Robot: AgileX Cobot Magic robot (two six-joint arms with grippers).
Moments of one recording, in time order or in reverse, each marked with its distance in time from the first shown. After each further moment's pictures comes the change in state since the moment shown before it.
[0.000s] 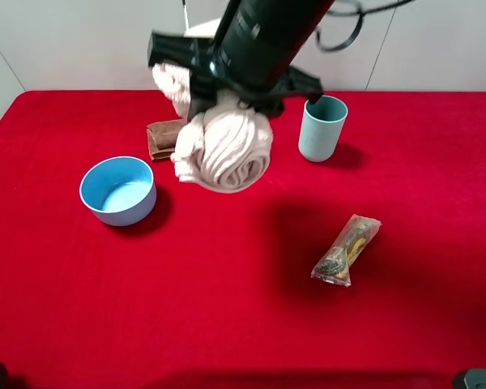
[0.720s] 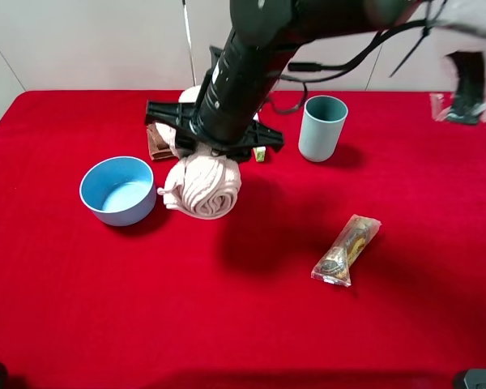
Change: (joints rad) left arm 0.000 0.000 0.000 0.000 0.000 0.000; right arm 0.000 0.242 0.003 0.026 -0.183 0.054
